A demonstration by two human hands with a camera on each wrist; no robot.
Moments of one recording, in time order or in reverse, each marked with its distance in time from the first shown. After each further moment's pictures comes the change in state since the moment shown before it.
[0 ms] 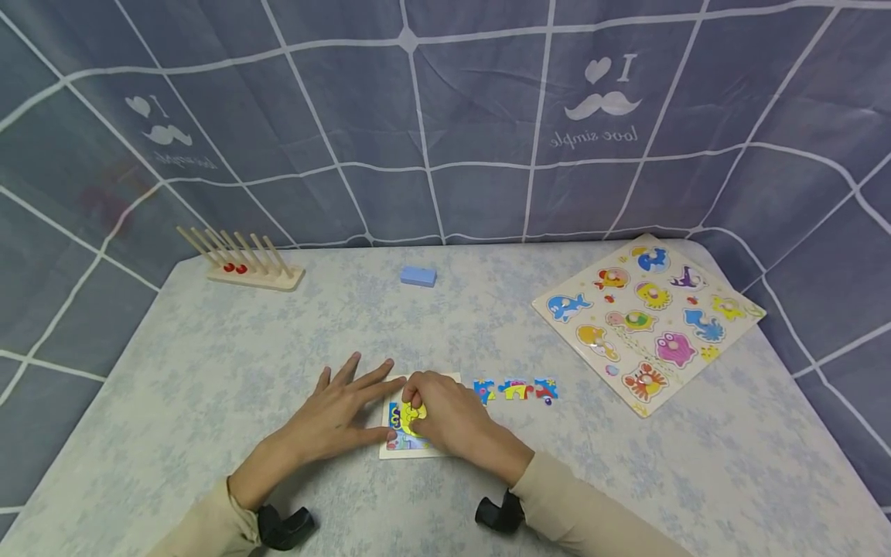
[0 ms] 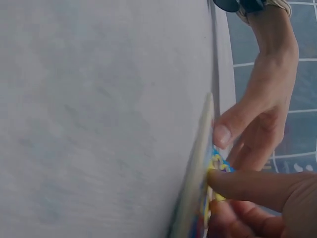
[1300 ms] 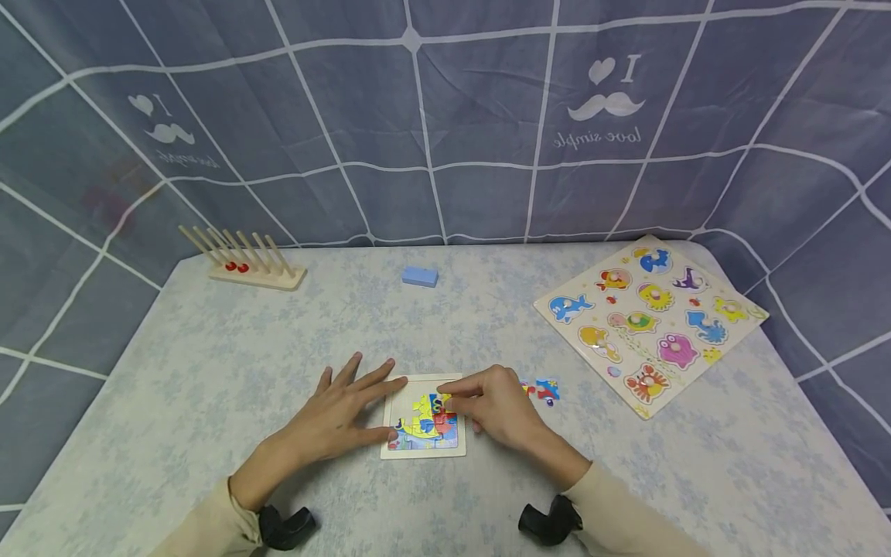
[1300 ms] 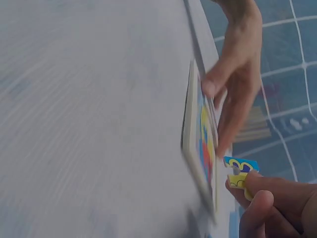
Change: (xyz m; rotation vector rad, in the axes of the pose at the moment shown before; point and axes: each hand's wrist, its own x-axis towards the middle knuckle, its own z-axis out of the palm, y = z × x) left_hand 0.001 -0.001 0.003 -0.007 0.004 -0.018; right_hand -0.025 0.041 -0.031 0.394 0.064 0.098
